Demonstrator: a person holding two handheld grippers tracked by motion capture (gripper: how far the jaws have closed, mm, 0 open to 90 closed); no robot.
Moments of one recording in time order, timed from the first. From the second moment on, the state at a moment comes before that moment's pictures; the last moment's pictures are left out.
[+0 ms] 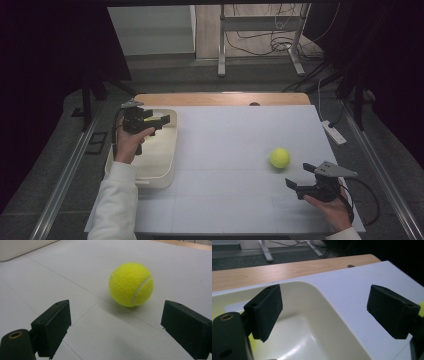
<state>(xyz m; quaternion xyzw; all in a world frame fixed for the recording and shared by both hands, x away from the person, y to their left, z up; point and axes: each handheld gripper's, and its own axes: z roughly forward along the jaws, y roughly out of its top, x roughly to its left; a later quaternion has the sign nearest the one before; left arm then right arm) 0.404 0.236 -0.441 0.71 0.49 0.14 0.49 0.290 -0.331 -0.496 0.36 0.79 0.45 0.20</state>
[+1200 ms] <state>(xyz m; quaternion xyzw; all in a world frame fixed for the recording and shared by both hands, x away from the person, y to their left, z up) 0.389 0.183 -0.424 0.74 0.41 0.11 0.52 0.292 -0.329 -0.496 0.36 0.79 0.45 0.20</state>
